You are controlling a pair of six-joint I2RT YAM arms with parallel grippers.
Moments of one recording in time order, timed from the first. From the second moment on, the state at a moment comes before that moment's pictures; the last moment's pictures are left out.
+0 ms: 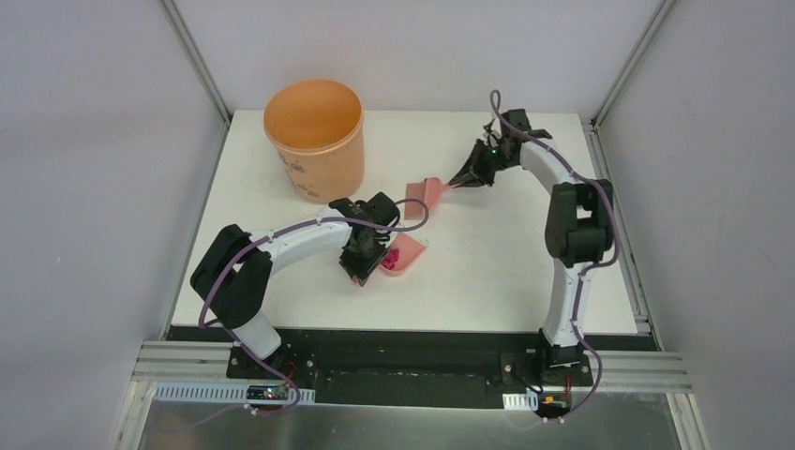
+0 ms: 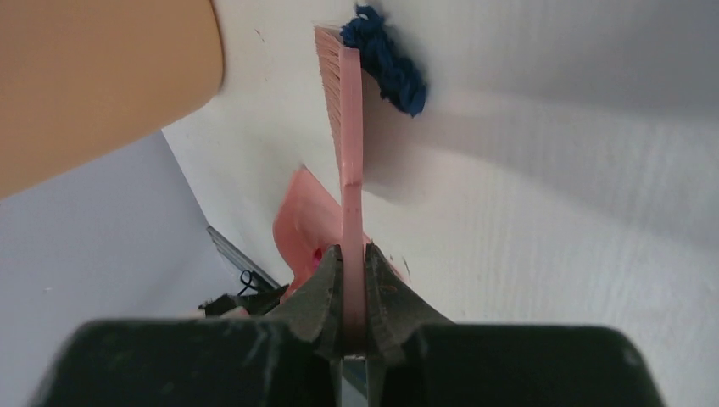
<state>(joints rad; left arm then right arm) -0.76 1.64 1.10 -0.91 0.03 -0.13 0.20 2.15 1.79 -0.73 -0.65 0.54</state>
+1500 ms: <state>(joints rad) -0.76 1.65 1.10 -0.91 0.09 -0.11 0.43 2.00 1.95 -0.92 0.17 -0.45</state>
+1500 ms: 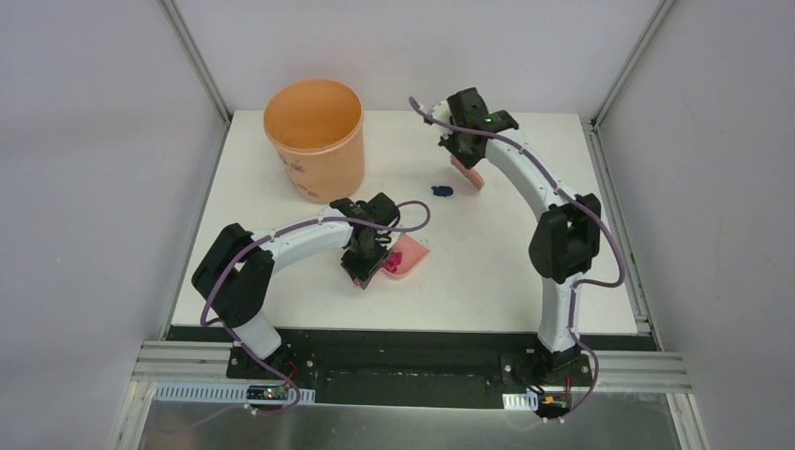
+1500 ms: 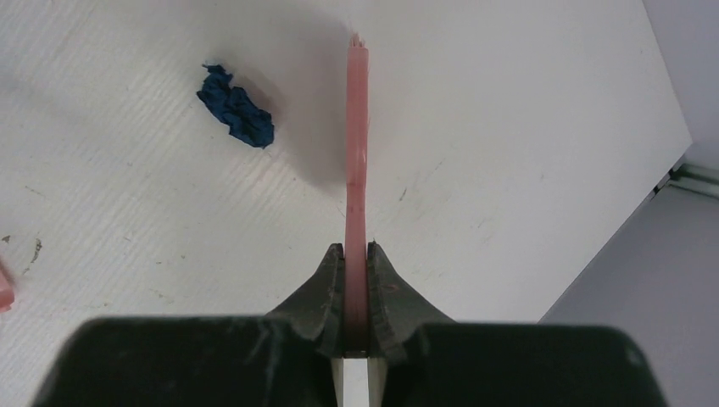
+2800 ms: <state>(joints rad) -0.68 1.68 1.14 -0.97 0.16 -0.10 0.58 1.77 1.85 -1.23 -0.41 -0.27</state>
